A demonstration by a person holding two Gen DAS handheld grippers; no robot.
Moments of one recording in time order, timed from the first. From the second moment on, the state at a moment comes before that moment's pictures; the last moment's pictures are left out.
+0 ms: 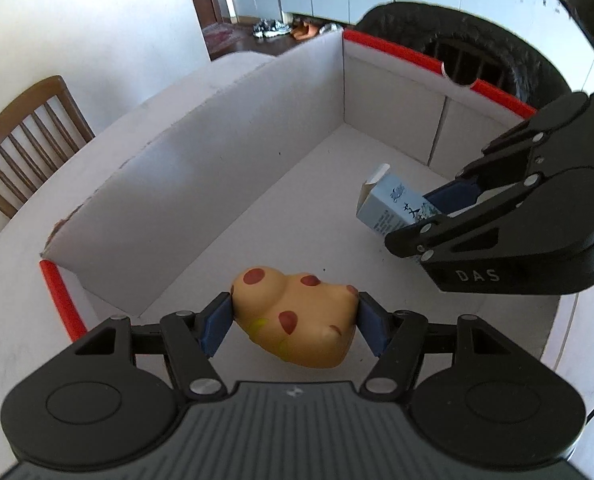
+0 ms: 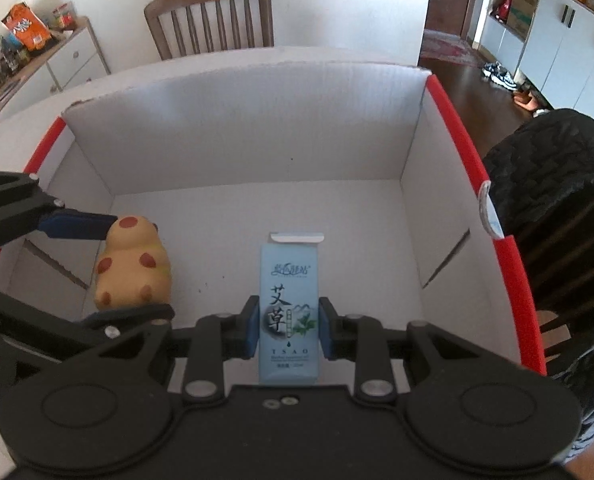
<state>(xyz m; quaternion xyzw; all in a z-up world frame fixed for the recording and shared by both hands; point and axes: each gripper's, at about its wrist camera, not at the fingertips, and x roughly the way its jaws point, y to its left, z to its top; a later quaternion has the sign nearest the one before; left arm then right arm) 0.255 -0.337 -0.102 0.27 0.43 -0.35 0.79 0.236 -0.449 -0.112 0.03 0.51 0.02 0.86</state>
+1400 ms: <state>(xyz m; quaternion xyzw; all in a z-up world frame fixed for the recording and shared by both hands) 0.238 -0.322 -0.089 0.27 0.43 -0.33 0.79 0.226 -0.451 -0.105 0.07 0.51 0.00 0.86</state>
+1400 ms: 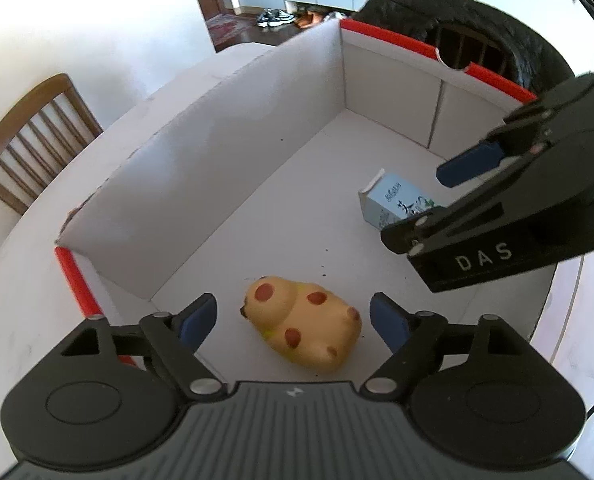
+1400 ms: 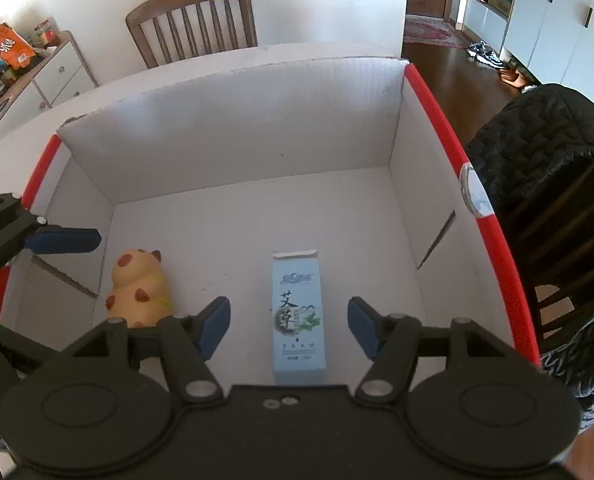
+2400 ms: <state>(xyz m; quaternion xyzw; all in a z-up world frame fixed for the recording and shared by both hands) 0.189 -0.282 -0.030 0.19 0.33 -0.34 0.86 0.183 -0.433 -0.045 0.10 0.44 0.00 0.89</state>
